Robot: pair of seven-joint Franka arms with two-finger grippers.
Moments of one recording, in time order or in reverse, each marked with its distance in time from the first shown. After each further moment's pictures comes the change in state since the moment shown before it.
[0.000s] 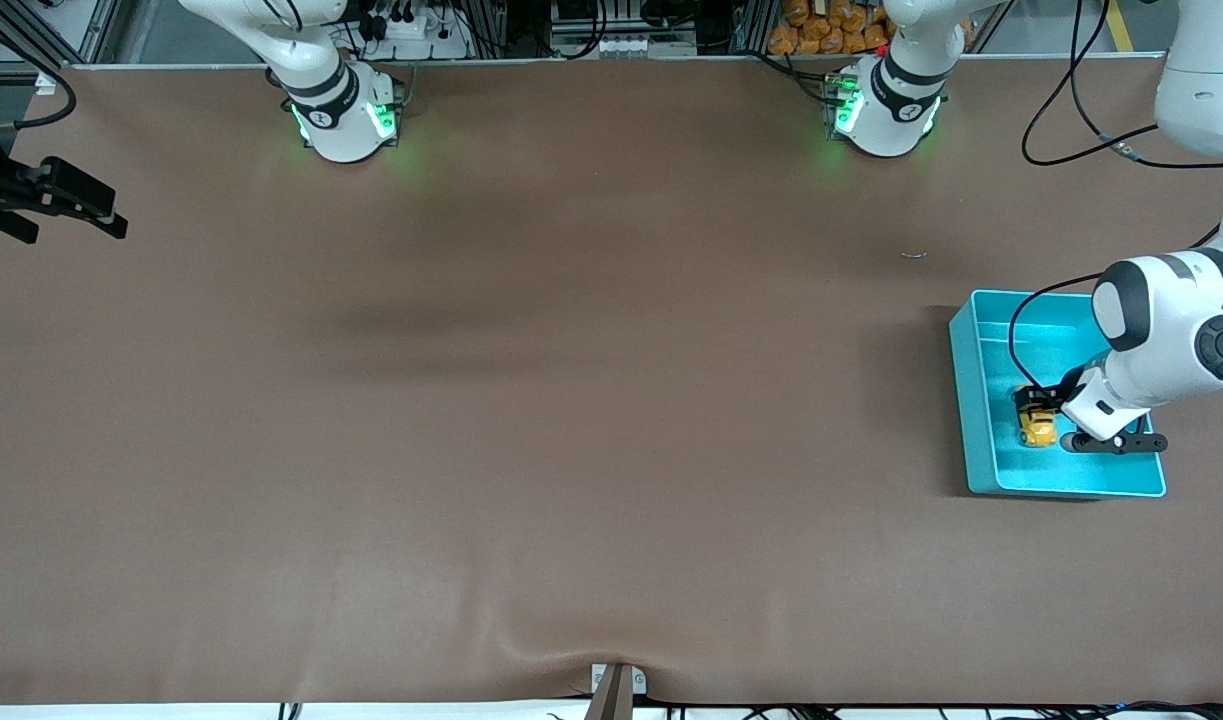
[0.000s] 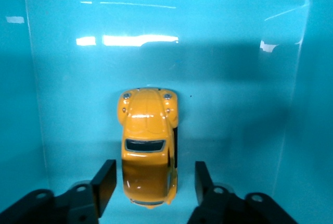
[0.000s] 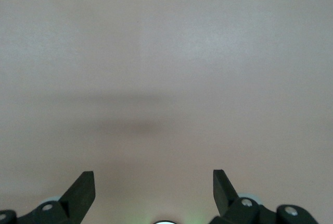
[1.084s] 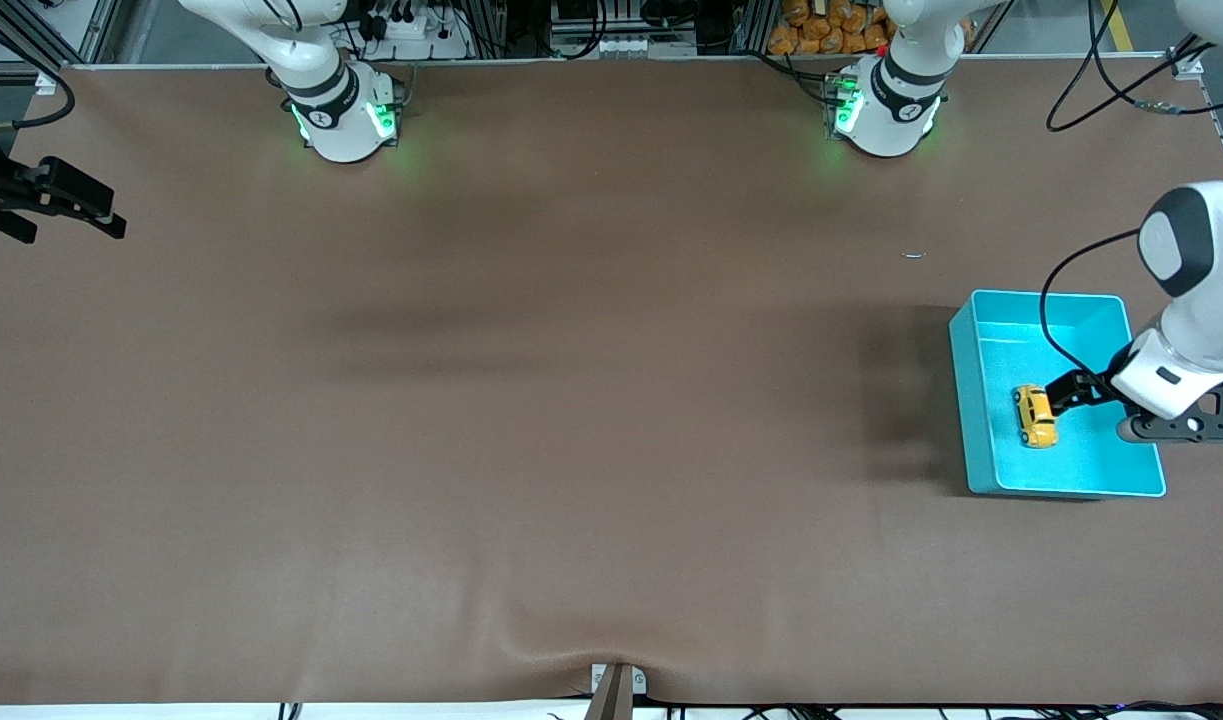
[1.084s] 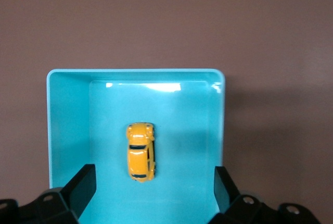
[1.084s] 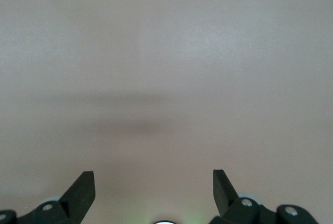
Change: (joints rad) left arm -0.006 -0.296 -0.136 0.026 0.000 -0.145 -0.074; right arm 0.000 0.000 -0.001 0.001 -0.002 0.000 0.000
